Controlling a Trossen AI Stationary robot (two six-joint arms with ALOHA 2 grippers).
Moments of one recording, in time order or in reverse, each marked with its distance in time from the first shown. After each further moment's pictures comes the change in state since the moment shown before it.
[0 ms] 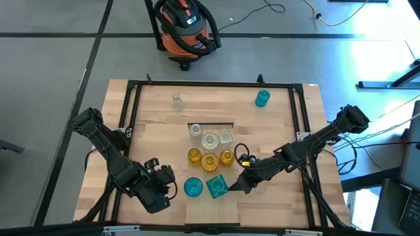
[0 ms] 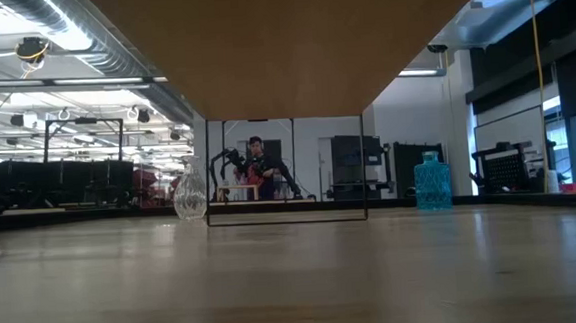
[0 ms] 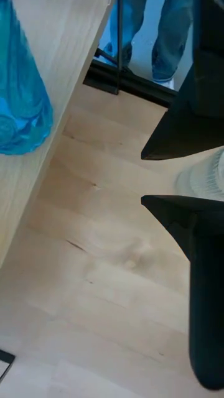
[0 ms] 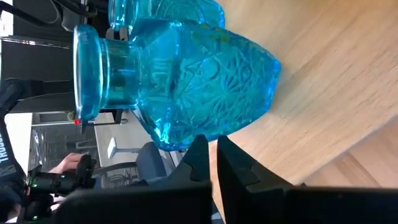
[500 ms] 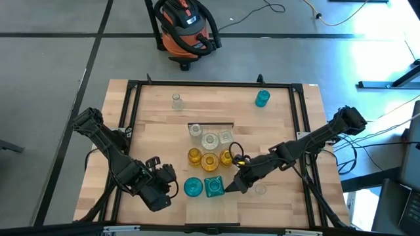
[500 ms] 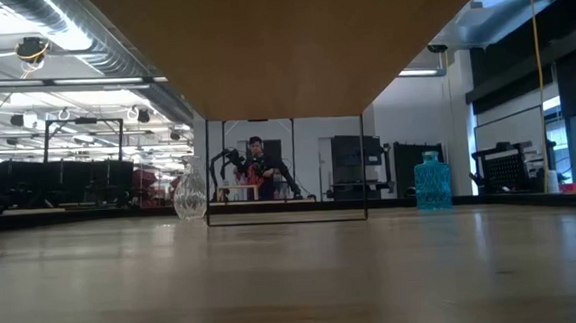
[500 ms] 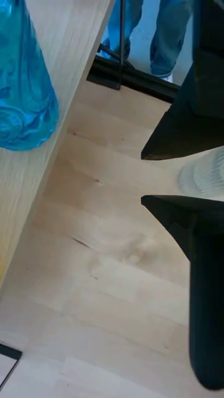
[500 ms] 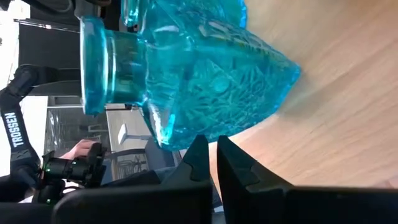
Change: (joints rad) left arm 0.019 0.000 0.000 -0.002 0.004 0.035; right arm -0.041 0.045 0.000 0.099 -0.104 -0.048
